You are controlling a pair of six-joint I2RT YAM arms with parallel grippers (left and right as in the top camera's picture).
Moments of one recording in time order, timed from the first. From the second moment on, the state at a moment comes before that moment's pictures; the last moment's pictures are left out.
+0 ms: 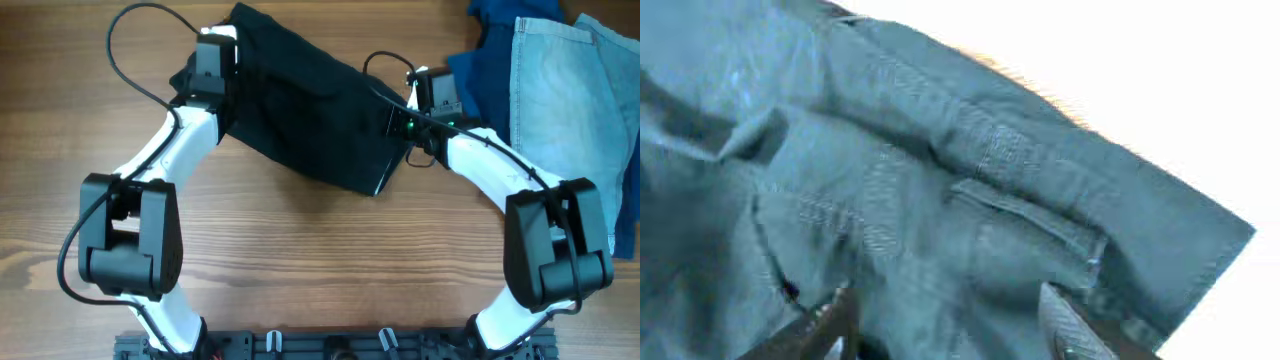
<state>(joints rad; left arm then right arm) -0.17 1.91 1.28 -0.14 -0.15 -0.16 0.23 1.84 1.08 -0.18 -0.13 0.43</state>
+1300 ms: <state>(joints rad) -0.17 1.91 1.28 -0.26 -0.15 -0.16 0.03 1.87 1.20 -0.09 -0.02 0.42</state>
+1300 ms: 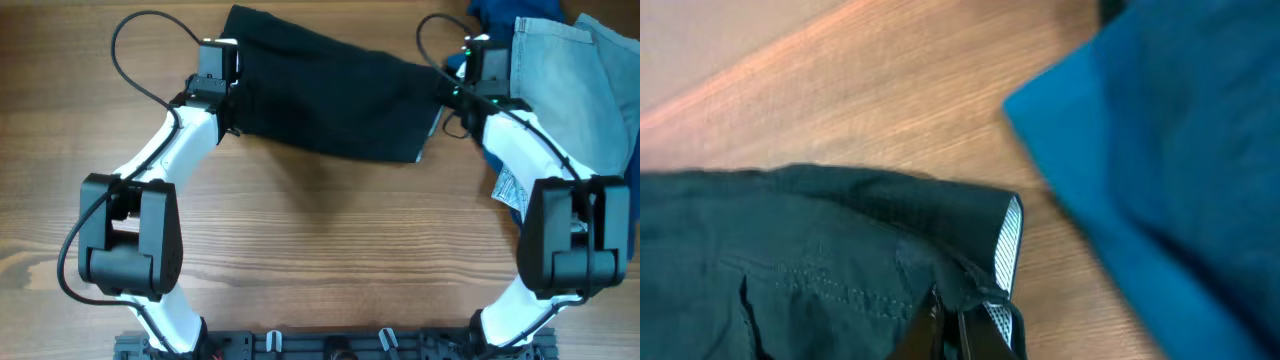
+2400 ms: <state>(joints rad) 0.00 2.08 1.34 -0.39 0.02 -0.11 0.06 1.82 1.22 -0.41 -0.25 0.28</state>
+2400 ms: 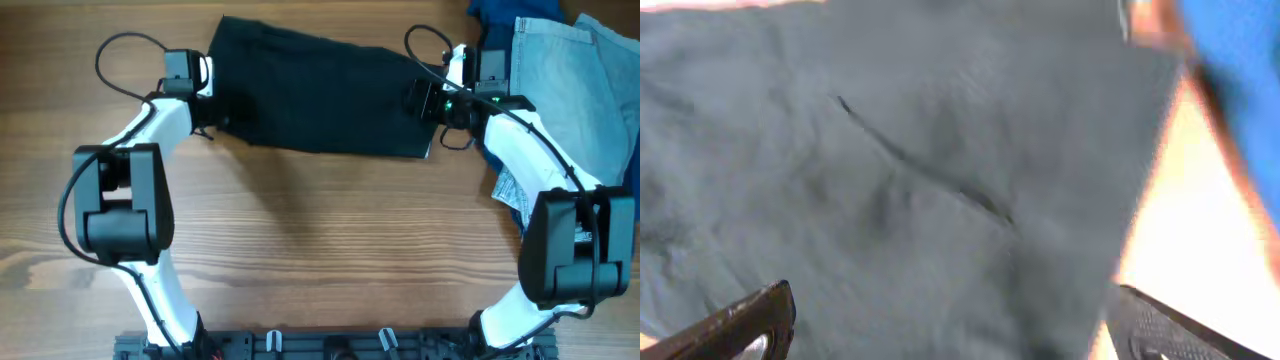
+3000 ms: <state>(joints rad) 0.02 1.95 1.30 -0.99 -0.01 -0.31 0.06 1.82 1.22 -0.34 -0.29 0.15</state>
